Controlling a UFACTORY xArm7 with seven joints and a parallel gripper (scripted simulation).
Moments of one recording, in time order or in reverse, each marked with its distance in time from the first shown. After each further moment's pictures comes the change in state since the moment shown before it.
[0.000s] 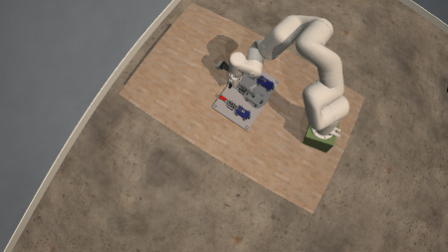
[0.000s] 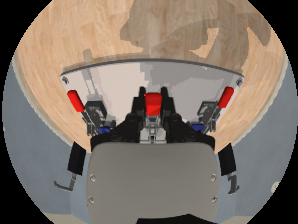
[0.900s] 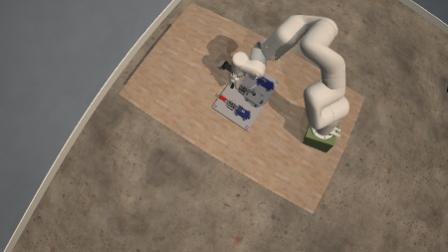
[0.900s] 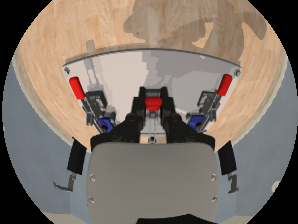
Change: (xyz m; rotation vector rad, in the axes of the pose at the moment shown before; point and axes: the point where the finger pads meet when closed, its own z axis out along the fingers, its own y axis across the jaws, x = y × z) arm -0.012 0.000 -0.014 0.000 0.001 0.000
